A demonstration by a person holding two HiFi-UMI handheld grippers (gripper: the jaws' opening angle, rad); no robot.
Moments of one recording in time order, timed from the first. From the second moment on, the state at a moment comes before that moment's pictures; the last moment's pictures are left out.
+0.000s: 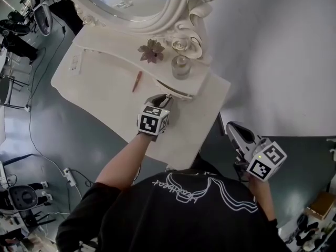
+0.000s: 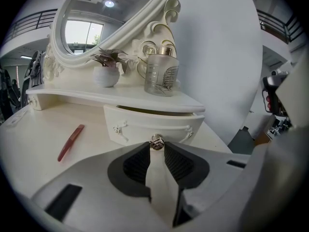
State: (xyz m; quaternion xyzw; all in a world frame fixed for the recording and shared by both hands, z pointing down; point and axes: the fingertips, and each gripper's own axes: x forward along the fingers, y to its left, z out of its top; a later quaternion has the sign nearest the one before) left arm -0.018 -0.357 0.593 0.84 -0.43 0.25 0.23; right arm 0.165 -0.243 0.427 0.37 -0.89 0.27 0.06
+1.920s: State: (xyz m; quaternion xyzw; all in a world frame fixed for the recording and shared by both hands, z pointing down) left arm -0.023 -0.284 0.439 0.90 -0.38 0.10 0.19; right arm 0.111 -0.210 0.394 0.36 -0.90 0.23 0.05
